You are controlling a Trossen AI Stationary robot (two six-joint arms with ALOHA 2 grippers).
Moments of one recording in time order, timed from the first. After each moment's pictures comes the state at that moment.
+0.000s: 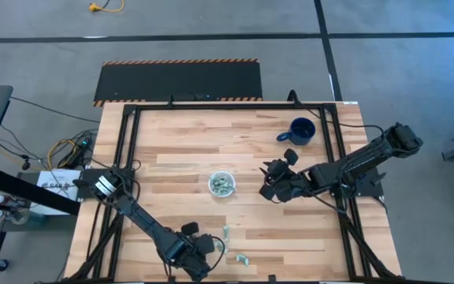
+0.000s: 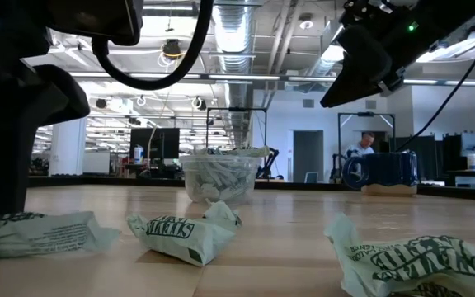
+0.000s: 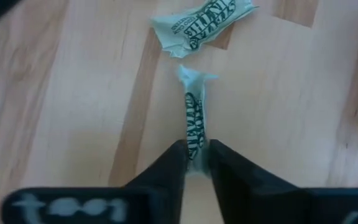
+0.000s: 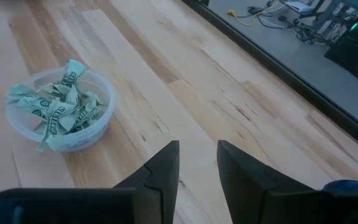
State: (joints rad) left arm -0.72 2.08 1.41 -0.60 -0.23 -0.97; right arm 0.36 1.36 0.75 -0.27 0.84 0.52
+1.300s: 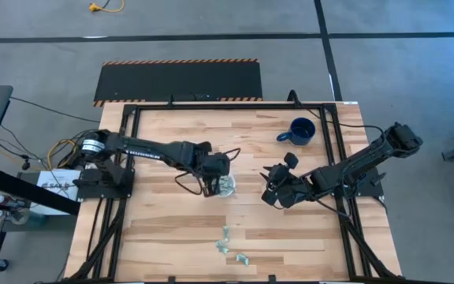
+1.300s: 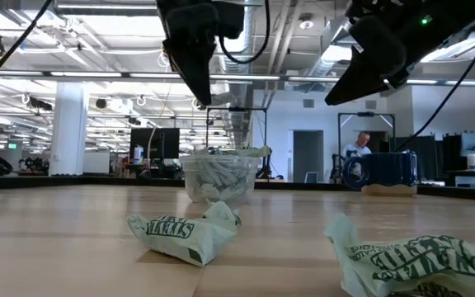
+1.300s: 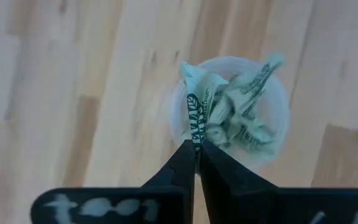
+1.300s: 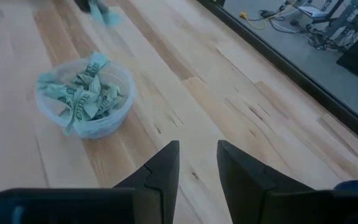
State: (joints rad) left arm -0.08 1.75 1.48 -0.94 -0.21 -0.25; right arm 0.41 1.36 0.75 -0.29 0.84 0.52
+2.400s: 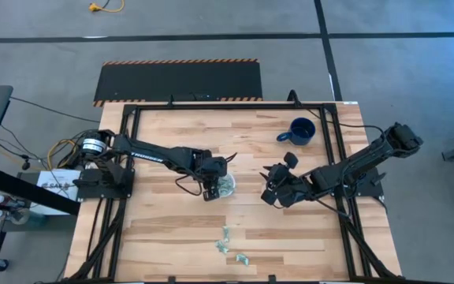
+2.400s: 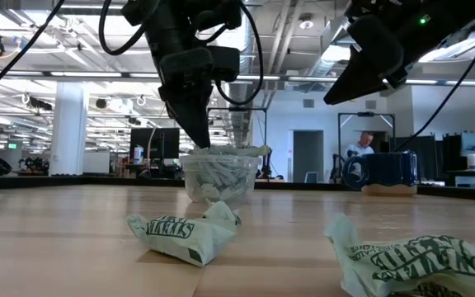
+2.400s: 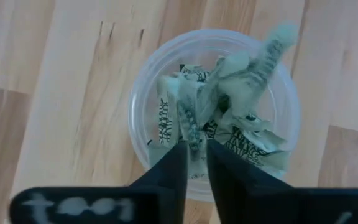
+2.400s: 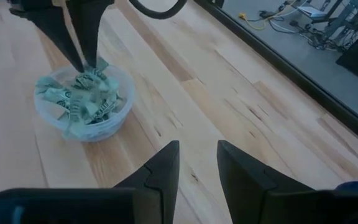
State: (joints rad) left arm -0.04 1.75 1.22 -0.60 -0.07 -0.25; right arm 0.41 1.36 0.75 -0.28 0.84 0.52
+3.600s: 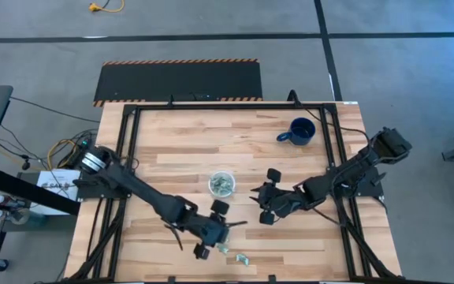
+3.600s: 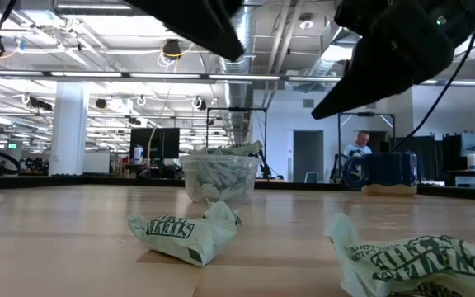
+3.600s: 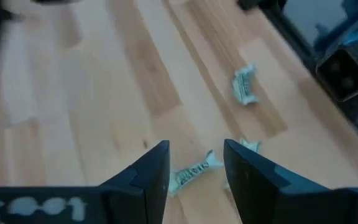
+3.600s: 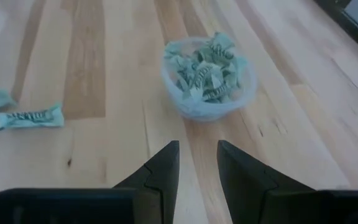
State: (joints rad) left arm -0.49 1.83 1.31 -0.31 -0.17 0.02; right arm 0.47 1.52 0.75 0.00 0.58 0.29
